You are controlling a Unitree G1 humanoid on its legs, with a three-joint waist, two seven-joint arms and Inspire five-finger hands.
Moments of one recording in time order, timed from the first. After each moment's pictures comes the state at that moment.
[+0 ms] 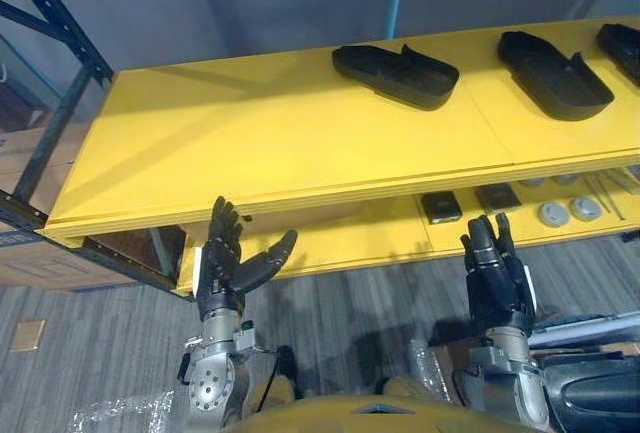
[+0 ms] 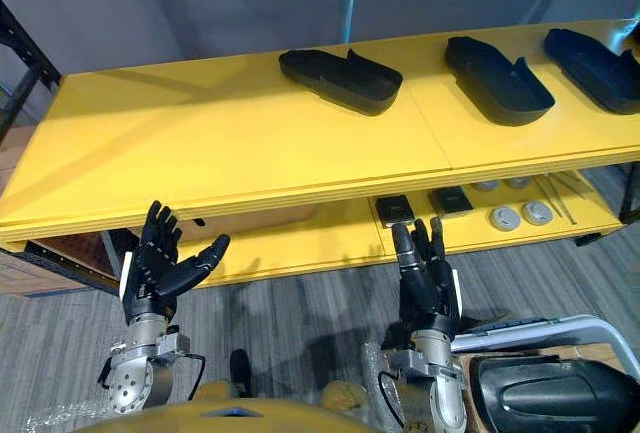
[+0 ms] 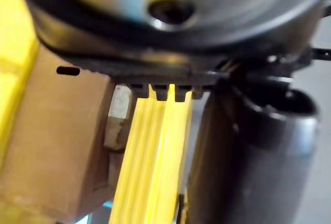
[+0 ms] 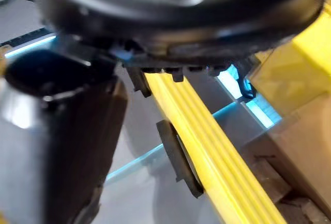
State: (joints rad) left arm 0.41 0.10 -0.21 -0.04 -0.27 -0.45 0.22; right arm 0.46 -0.10 -0.02 -0.06 0.63 -0.40 0.09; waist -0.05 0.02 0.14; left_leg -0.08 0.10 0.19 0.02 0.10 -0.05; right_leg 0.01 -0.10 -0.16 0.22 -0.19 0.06
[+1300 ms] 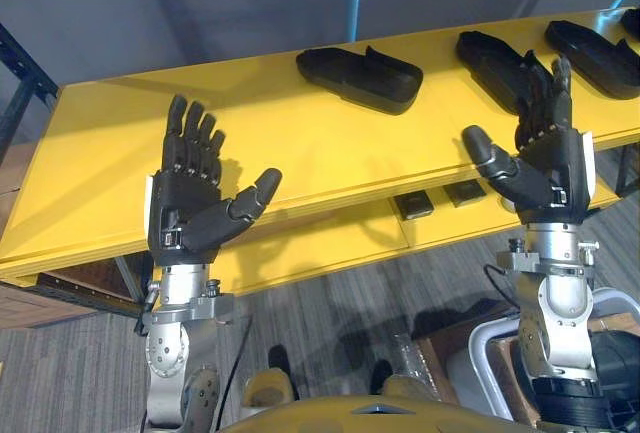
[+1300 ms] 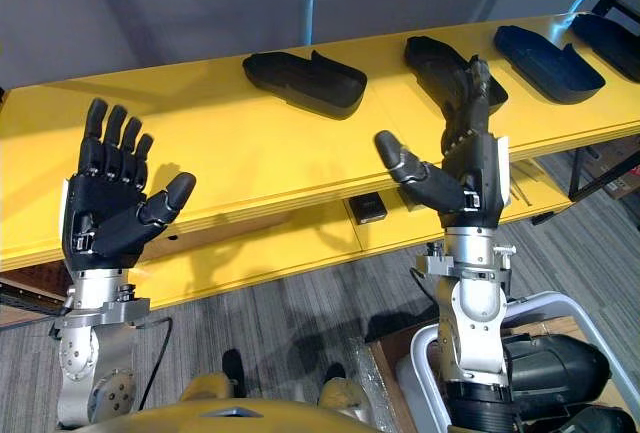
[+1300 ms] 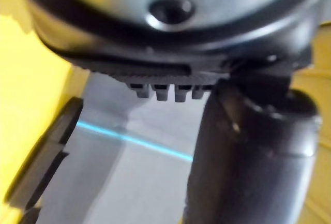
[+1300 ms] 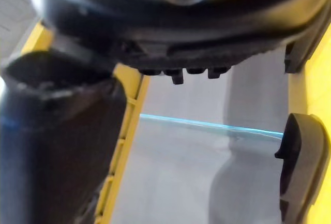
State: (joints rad) left arm 0.32 0.12 -0.02 -0.41 -0.56 -0.34 -0.21; right arm 0.04 -0.33 -0.16 -0.17 0.25 -0.42 0.02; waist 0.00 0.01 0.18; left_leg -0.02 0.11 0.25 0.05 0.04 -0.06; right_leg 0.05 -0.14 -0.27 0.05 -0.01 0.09
